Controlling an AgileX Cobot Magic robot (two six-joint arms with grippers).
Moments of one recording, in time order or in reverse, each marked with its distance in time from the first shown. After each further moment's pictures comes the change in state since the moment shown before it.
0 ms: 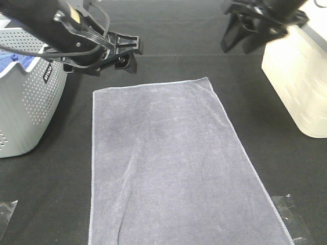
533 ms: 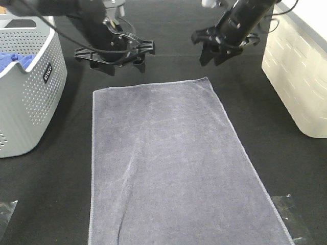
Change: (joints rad) left arm 0.064 0.450 -0.557 0.000 0.234 0.004; right arm 0.000 0.493 -0.425 -0.080 -0.088 -0.006
